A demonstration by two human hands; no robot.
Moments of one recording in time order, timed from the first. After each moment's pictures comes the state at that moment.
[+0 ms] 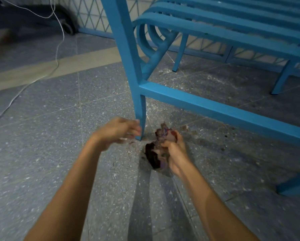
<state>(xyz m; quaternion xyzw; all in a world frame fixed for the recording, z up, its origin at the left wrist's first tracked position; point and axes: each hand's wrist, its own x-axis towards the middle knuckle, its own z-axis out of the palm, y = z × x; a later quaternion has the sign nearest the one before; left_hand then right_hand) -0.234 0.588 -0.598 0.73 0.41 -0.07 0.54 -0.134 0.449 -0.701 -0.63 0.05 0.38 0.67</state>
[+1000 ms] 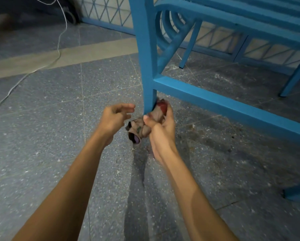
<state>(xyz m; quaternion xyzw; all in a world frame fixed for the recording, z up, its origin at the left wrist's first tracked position) -0.239 0.617 -0.627 0.67 0.43 0.17 0.58 -0.167 0.509 -0.654 -0.52 -0.09 0.32 0.79</state>
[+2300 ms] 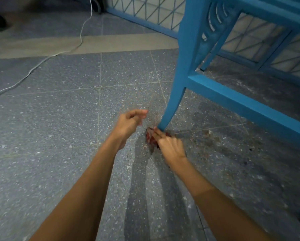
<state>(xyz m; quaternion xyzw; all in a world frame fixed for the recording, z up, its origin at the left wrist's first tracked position) -0.267 0.621 -0.666 0.62 0.45 0.16 0.62 -0.156 0.509 -0.730 -0.79 -0.61 0.02 -0.01</state>
